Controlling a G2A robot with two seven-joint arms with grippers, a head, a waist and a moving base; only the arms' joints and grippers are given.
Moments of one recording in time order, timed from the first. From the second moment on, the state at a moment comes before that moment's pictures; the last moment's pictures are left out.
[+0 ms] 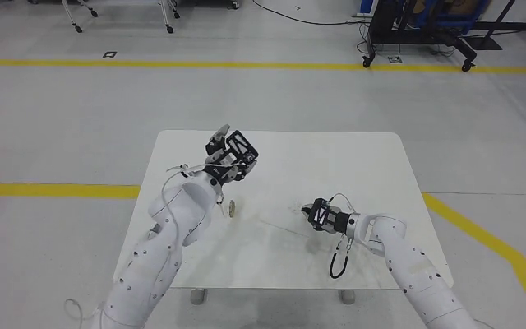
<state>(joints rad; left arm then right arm) 1.25 -1.24 -1.18 -1.90 1.75 -0.31 -0.47 -1.34 -1.12 1.20 -1.36 -1.62 -0.76 -0.06</state>
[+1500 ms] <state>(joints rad) 1.63 -1.22 -1.50 -1.80 0.28 -0.58 -0.21 -1.20 -1.19 1.09 -1.14 -0.44 -1.01 0.03</state>
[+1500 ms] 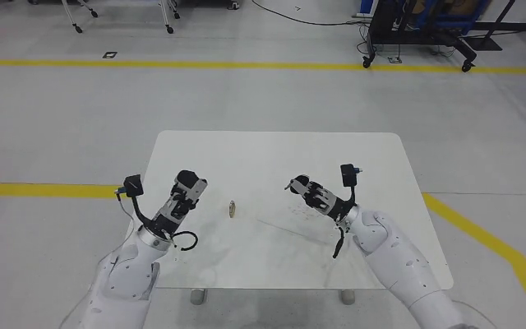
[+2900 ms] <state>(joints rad) 1.50 -1.22 -1.23 -1.71 0.18 -0.56 -0.48 -1.12 -1.28 0.81 -1.03 0.80 -0.99 0.83</state>
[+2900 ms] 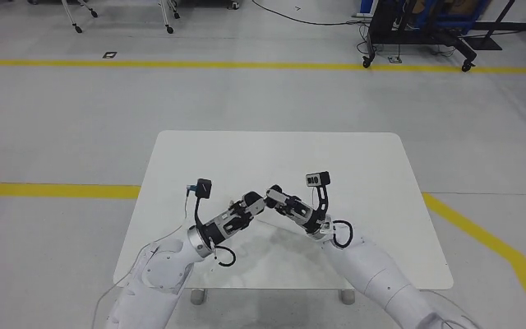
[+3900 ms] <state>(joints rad) 1.52 -1.20 -1.22 -1.74 0.36 -0.49 -0.40 -1.11 -1.30 0.85 -0.99 0.64 -1.01 0.81</state>
